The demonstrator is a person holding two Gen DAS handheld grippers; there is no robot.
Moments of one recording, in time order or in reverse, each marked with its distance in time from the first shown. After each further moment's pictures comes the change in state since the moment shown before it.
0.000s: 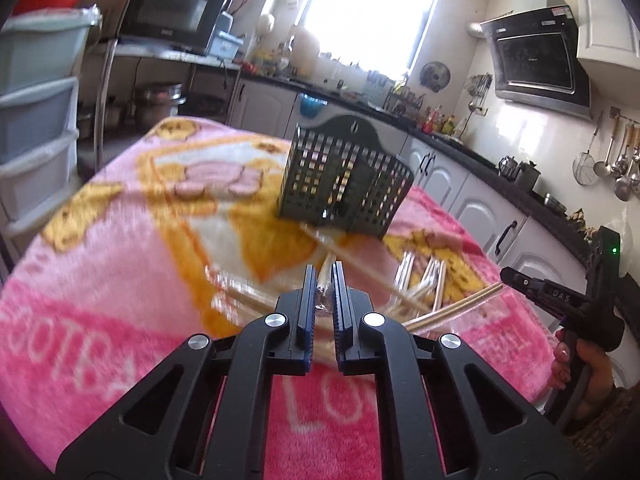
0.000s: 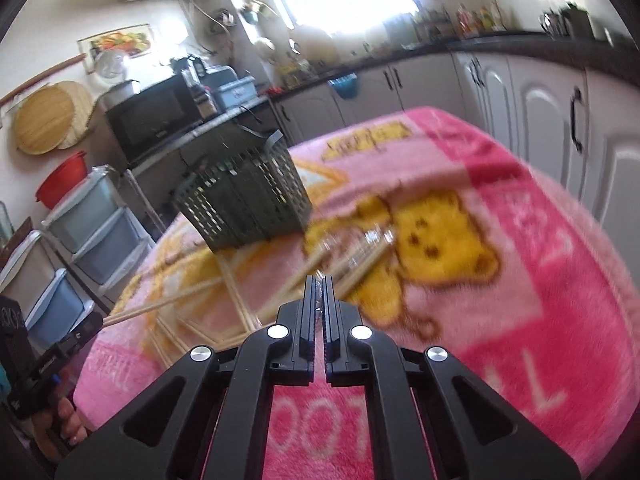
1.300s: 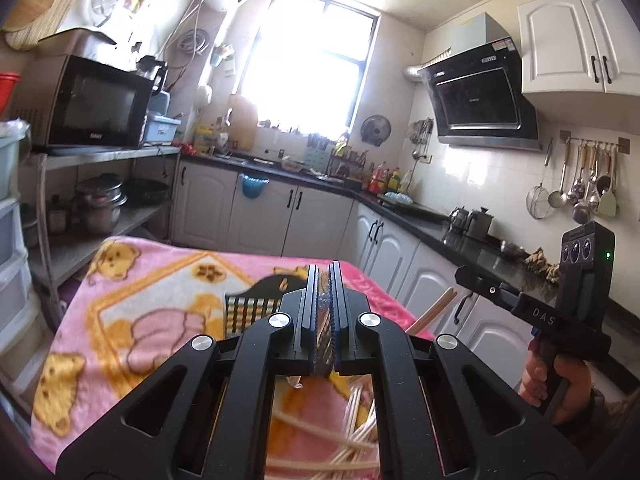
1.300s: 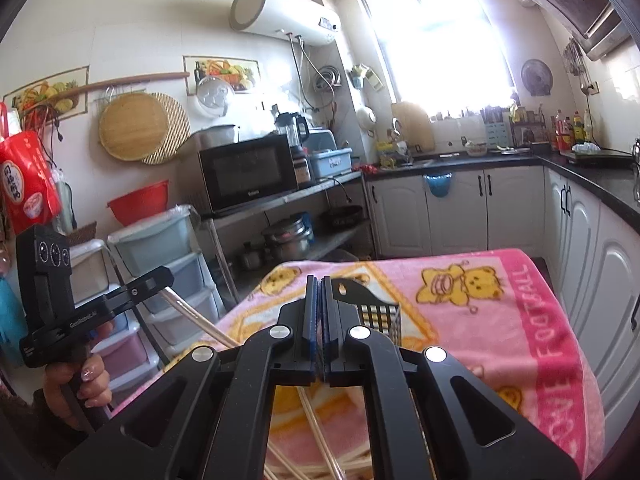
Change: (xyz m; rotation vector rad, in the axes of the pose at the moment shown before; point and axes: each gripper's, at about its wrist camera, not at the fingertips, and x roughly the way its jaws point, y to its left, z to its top) left arm -0.003 -0.048 0.152 0.132 -0.212 -0.187; right arm -0.022 0.089 0.139 -0.245 -0.228 0.240
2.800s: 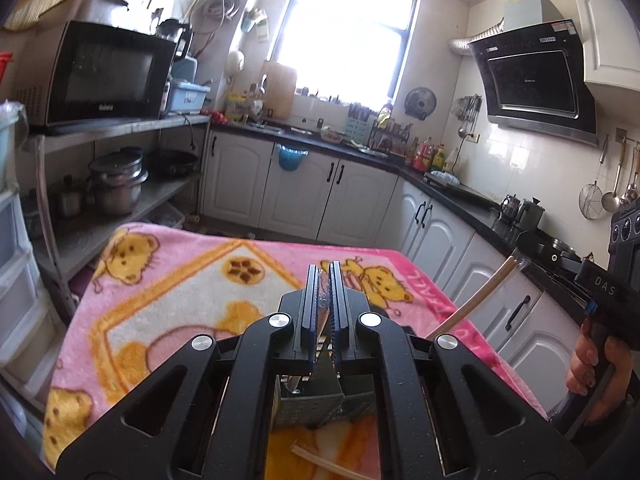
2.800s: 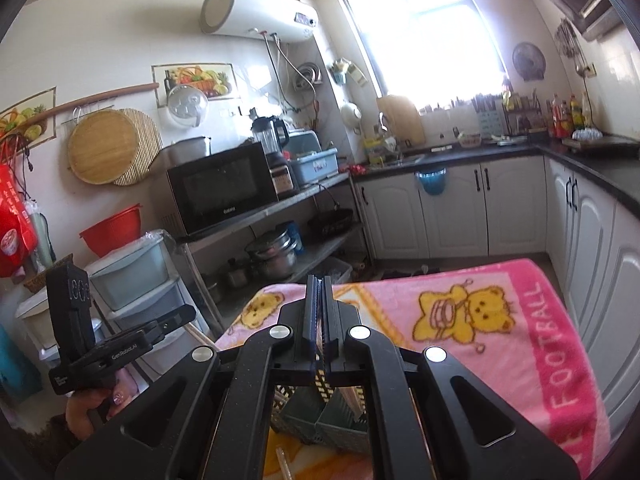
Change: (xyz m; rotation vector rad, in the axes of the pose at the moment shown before) left arm 0.114 0.067 0.024 -0.049 0.135 0.128; right arm 0.104 -0.048 0.044 0.087 0.038 -0.035
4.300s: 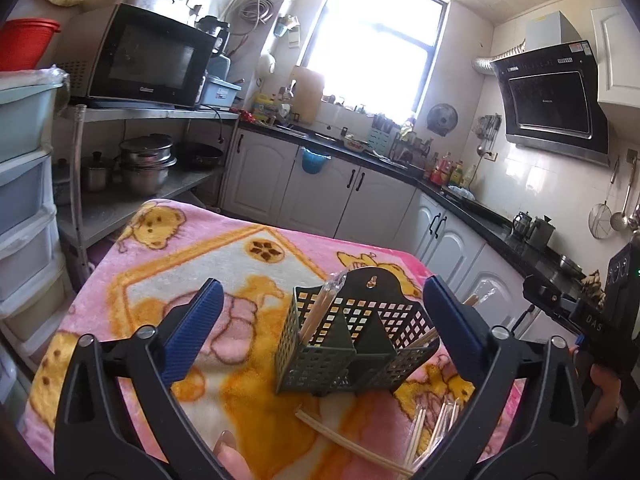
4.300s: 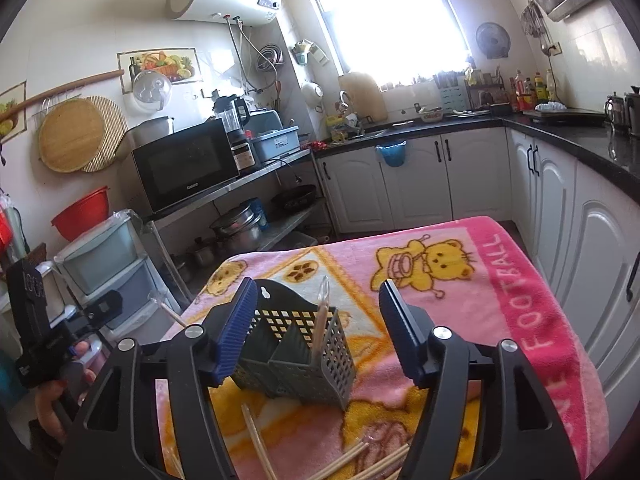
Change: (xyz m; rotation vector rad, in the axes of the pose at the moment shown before) left arm -0.044 0.004 -0.045 -0.083 -0.058 0.077; right arm -0.033 -0.025 -0.053 0.029 0.046 -0.138
